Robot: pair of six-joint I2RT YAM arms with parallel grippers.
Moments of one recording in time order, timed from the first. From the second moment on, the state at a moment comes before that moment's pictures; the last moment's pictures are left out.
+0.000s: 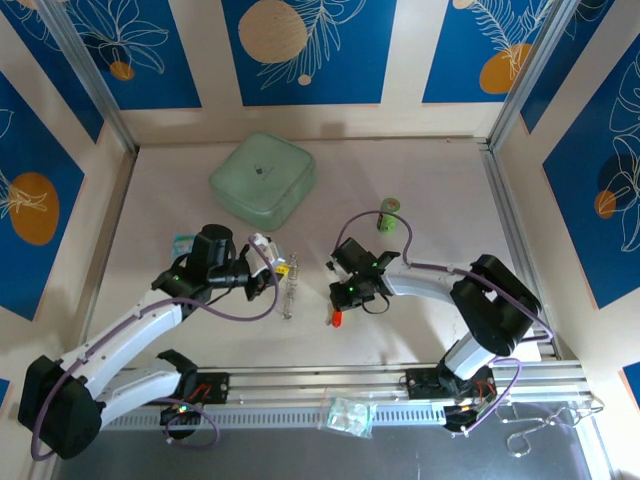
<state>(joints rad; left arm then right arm) -0.55 0.99 0.65 -0.25 0.57 0.40 0.79 1.58 0.80 -0.43 -0.22 0.45</state>
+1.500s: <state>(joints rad) -0.55 1.03 0.64 -0.24 0.56 0.39 0.79 1.57 0.82 -0.50 -0.20 0.45</state>
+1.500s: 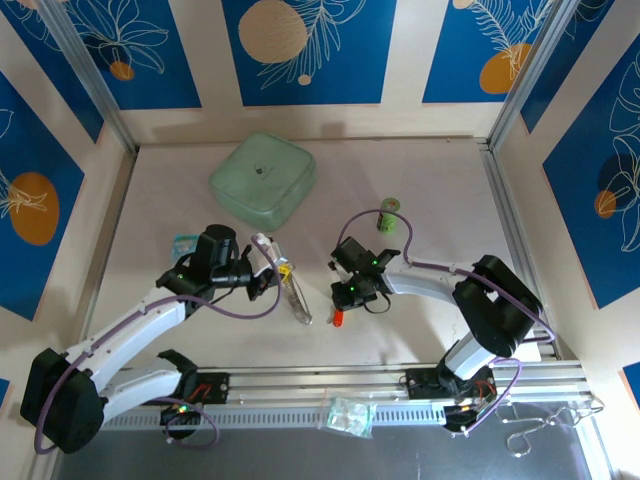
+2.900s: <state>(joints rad) -0.57 0.96 0.56 -0.17 0.63 0.18 0.92 1.22 0.80 -0.16 -0.35 0.05</state>
